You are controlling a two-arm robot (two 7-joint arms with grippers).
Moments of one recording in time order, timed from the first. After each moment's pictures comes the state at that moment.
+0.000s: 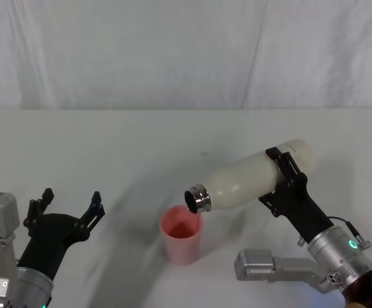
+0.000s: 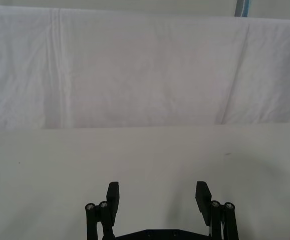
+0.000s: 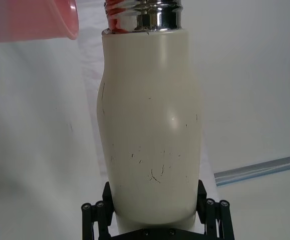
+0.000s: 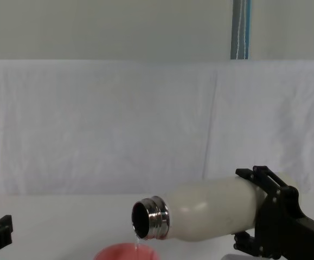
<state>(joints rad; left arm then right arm) 0.27 0.24 0.04 -1.85 -0.25 -0.02 -0.02 0.23 0.37 -0.59 -1.40 -1.01 -0.10 -0.32</state>
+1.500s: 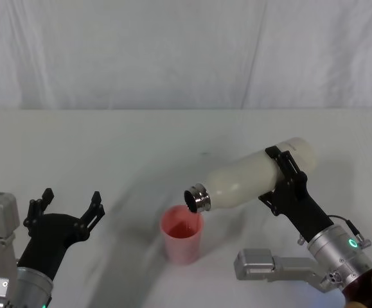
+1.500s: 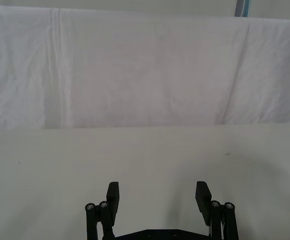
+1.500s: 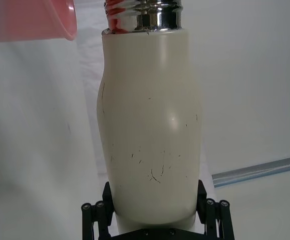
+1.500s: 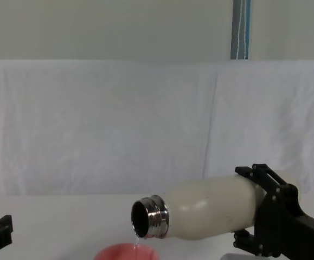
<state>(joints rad) 0.27 0.24 0.04 -1.85 -0.25 -0.02 -0.02 0.24 0.37 -0.60 -1.40 -1.01 -0.10 -0.32</state>
